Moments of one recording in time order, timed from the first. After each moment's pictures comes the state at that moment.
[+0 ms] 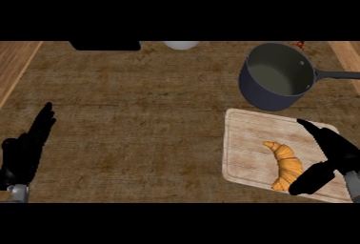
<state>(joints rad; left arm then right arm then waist) 0.03 0.43 -0.02 -1.53 0.05 0.16 0.12 -0.14 -0.70 0.32 -1.76 0.12 0.21 1.00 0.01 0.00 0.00</state>
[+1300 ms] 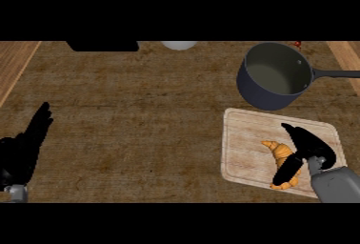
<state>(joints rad) 0.03 0.36 0.07 -1.56 -0.03 0.09 0.15 -0.21 -0.48 0.30 -1.45 0.35 0.32 0.94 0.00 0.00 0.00</state>
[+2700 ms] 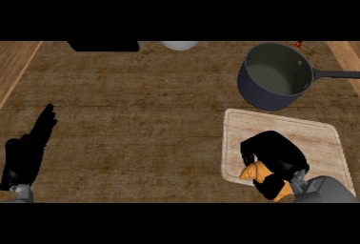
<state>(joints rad) 0.02 0.30 0.11 -1.53 -0.09 0.04 0.12 -0.22 -0.51 0.53 -1.65 0.67 0.41 0.31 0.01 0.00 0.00</state>
